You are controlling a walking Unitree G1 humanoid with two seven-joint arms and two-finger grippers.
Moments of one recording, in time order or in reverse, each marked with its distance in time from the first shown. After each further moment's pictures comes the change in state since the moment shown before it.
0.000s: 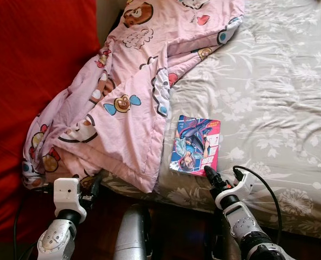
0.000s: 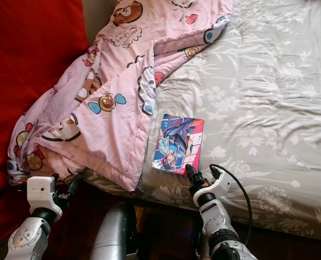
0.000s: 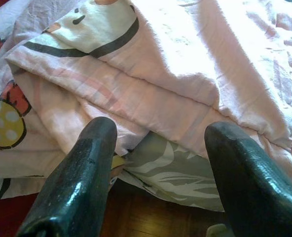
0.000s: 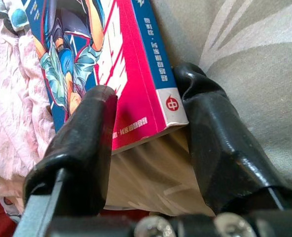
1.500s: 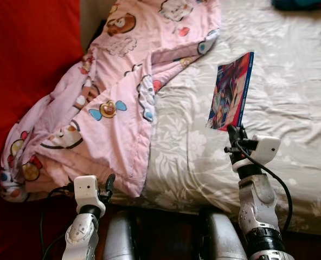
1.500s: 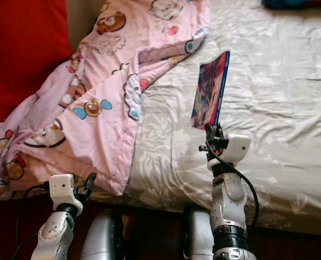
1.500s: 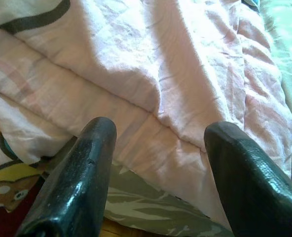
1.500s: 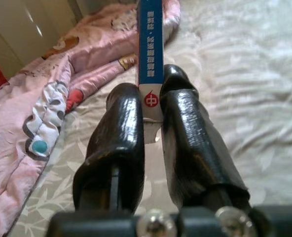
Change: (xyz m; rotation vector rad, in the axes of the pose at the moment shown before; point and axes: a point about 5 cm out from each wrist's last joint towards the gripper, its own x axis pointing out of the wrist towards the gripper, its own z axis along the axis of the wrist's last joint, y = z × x) left arm 0.024 -0.031 -0.025 -0.115 0.032 0.077; right arm -0.009 0.083 0.085 -0.782 -0.523 0.167
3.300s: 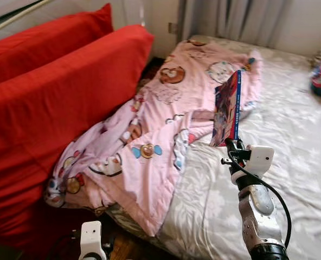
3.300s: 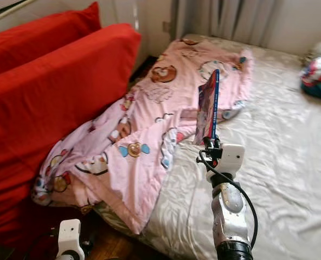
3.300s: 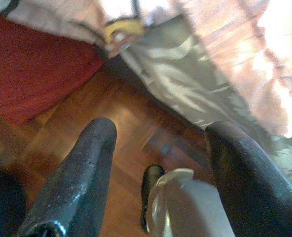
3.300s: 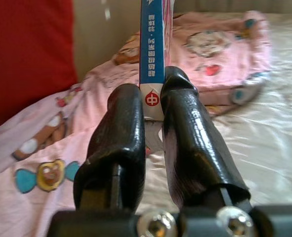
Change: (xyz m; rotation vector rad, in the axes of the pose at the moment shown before) left arm -0.059 0.010 -0.107 0.017 0.561 0.068; right arm -0.023 -0.005 -0.021 -0.070 0.170 -0.075
